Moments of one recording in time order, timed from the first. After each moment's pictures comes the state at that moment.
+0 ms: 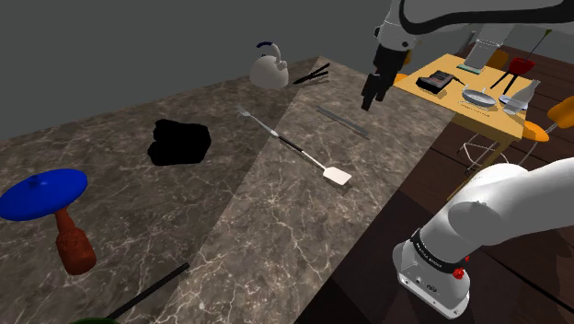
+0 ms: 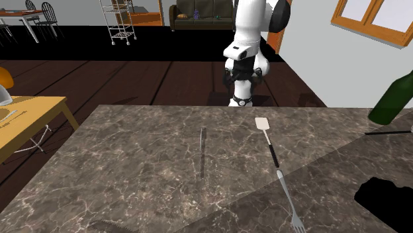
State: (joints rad) arm -0.04 -0.57 -0.07 -2.38 -0.04 1.77 -0.22
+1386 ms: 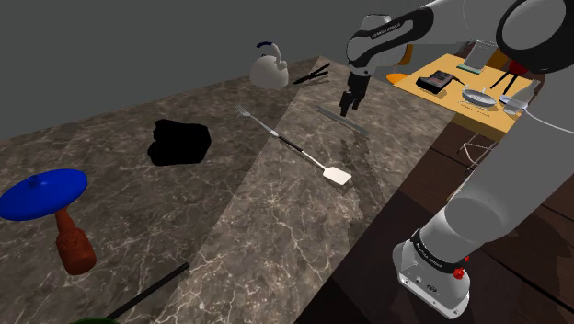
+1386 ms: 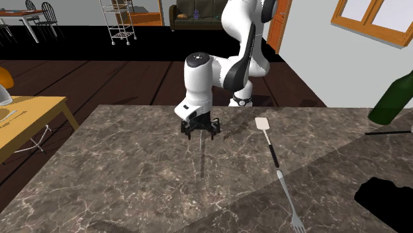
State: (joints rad) arm -0.11 0.10 -0.24 -2.09 0.00 2.13 -0.48
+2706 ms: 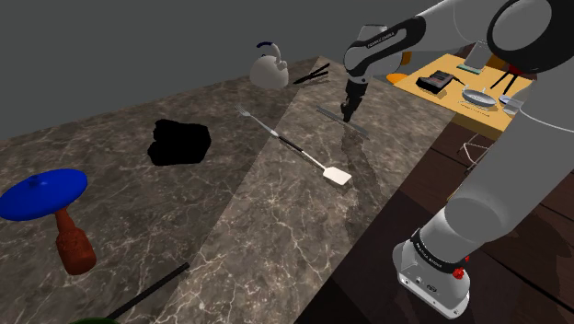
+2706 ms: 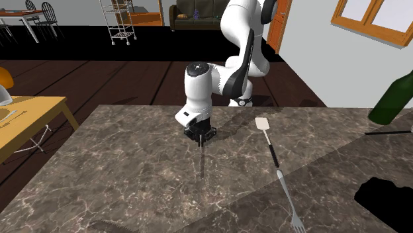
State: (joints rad) arm -0.12 0.13 -0.24 -2.12 0.01 2.20 -0.49
